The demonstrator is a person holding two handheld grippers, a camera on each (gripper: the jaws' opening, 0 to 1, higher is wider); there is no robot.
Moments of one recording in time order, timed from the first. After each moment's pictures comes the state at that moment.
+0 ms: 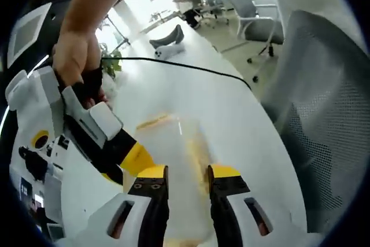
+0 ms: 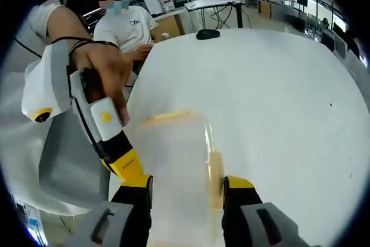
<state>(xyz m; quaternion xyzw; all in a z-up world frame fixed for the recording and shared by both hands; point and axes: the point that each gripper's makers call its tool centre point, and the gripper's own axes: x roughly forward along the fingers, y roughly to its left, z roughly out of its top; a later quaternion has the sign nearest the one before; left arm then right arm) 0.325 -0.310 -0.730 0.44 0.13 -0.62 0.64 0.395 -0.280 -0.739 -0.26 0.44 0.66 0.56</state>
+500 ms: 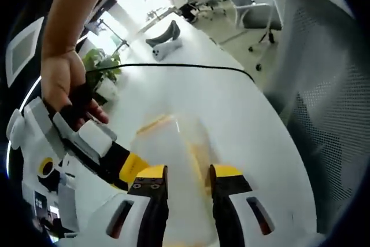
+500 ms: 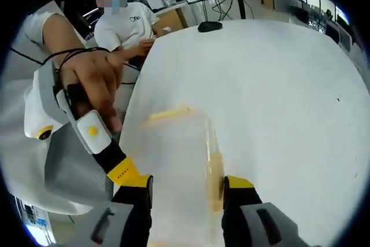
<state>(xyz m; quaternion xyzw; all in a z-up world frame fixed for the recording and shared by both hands) 0.324 -0.315 -0.736 0.49 0.09 -0.60 0.63 0.391 -0.280 -0.742 -0.27 0.46 0.66 0.53</state>
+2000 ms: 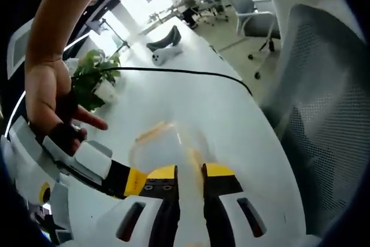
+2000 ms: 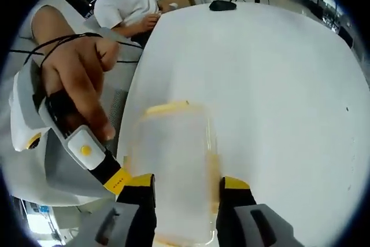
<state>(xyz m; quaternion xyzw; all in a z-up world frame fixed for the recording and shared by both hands) 0.313 -0.323 -0.728 0.45 0.11 -0.62 0.64 0.380 -0.281 -0.743 -0.33 0.50 0.64 0.49</state>
